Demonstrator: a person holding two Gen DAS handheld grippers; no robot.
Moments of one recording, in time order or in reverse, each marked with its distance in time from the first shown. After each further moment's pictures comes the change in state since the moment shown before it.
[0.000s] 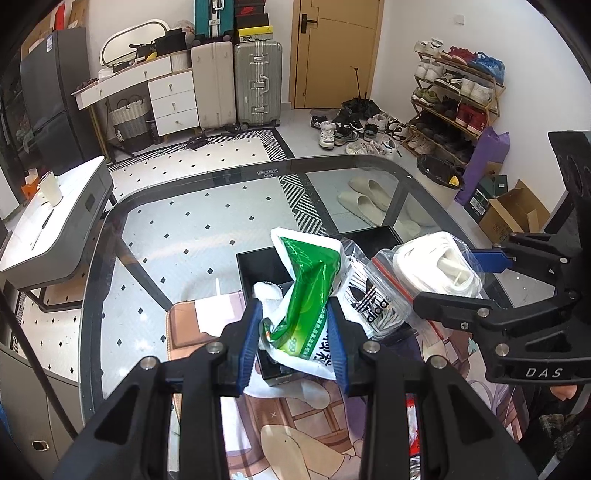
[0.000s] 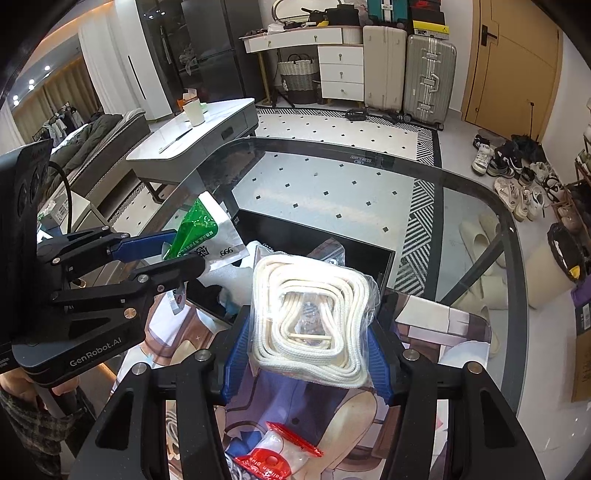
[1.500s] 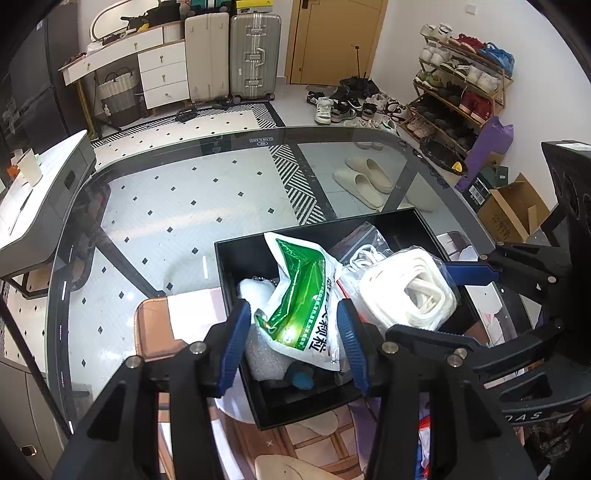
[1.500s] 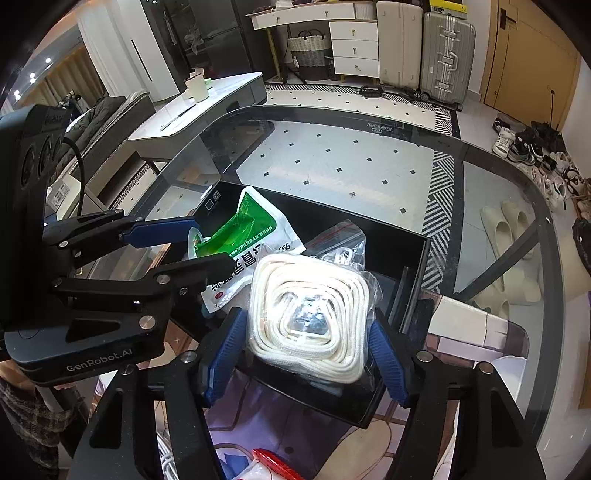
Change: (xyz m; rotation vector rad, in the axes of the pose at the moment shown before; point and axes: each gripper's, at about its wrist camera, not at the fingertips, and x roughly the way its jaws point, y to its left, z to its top) left arm 0.058 0.013 0.007 -0.035 0.098 -0.057; right arm 0.064 -0.010 0.007 -0.018 0.077 0.060
